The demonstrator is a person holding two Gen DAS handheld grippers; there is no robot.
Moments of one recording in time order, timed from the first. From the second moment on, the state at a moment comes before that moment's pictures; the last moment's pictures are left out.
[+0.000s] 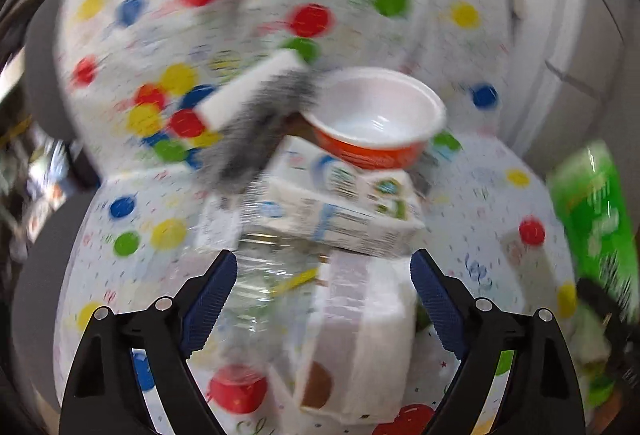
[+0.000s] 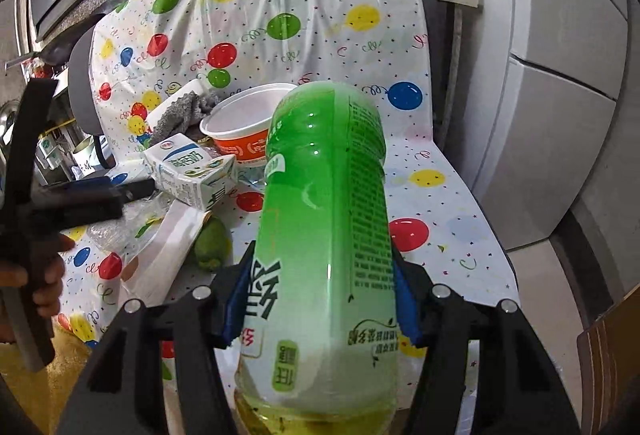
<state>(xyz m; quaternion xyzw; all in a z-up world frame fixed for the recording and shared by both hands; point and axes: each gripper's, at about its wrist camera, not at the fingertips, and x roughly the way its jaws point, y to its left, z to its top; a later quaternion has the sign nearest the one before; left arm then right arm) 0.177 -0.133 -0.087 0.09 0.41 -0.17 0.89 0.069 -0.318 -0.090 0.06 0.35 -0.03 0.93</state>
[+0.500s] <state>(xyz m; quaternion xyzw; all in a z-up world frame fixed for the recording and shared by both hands) 0.211 -0.167 -0.104 0.10 0.44 -0.12 0.89 0.073 -0.333 -0.106 0.08 0.36 -0.03 0.93</state>
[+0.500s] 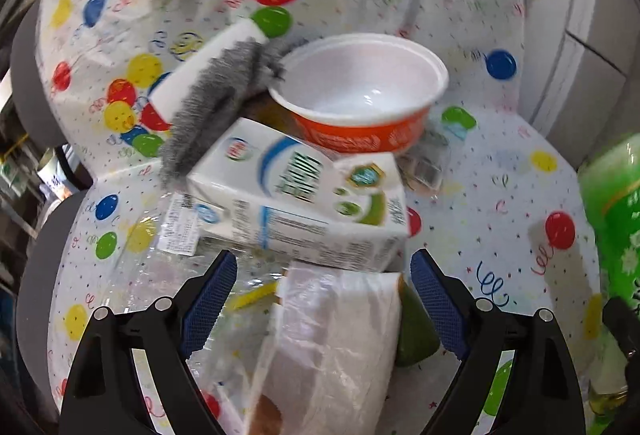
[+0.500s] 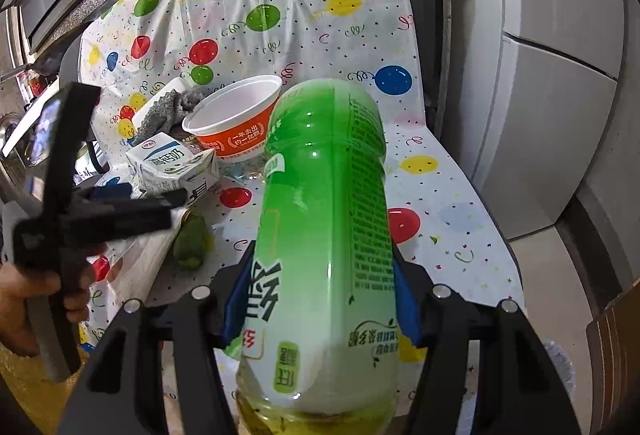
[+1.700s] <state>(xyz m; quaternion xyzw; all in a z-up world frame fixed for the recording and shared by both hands) 0.247 -0.069 -0.111 0.00 0.43 -0.03 0.90 0.070 -0.315 -0.109 0.07 0.37 -0.02 0.93</state>
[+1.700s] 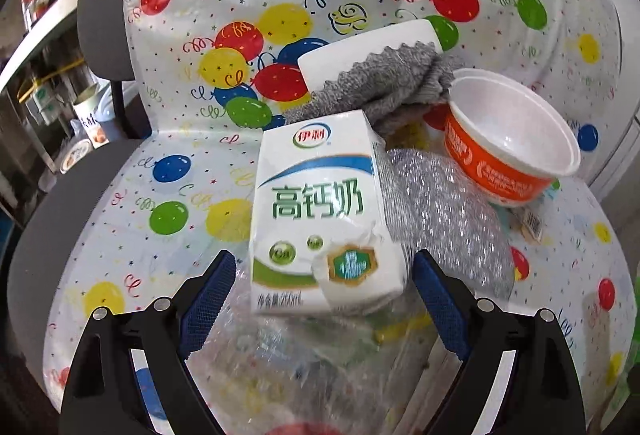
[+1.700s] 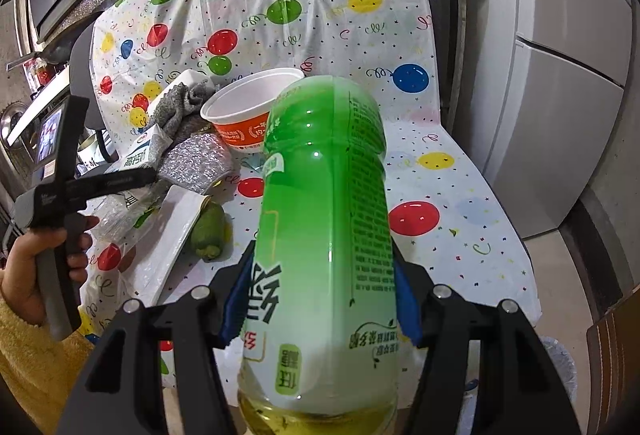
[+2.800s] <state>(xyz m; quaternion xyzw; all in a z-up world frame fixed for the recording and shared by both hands) -0.007 -0.300 -0.121 0.11 0.33 -0.44 0.82 -0.141 -0.476 -0.130 0.16 0.38 -0.29 0.86</state>
